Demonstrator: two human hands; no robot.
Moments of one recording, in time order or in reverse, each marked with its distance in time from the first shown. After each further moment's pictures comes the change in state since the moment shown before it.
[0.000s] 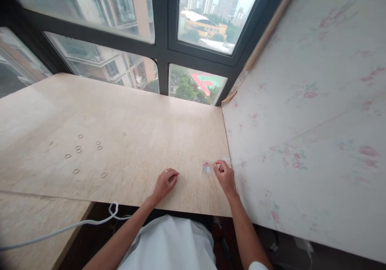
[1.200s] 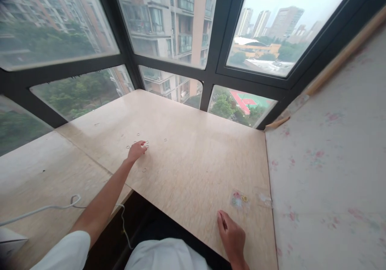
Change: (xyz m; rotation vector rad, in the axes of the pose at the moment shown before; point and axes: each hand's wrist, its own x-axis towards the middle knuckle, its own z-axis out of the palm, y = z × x) left_hand 0.036 -0.123 -0.268 0.730 0.275 -0.753; right_hand -0.091 -0.001 0.069 -0.162 -0.139 -0.257
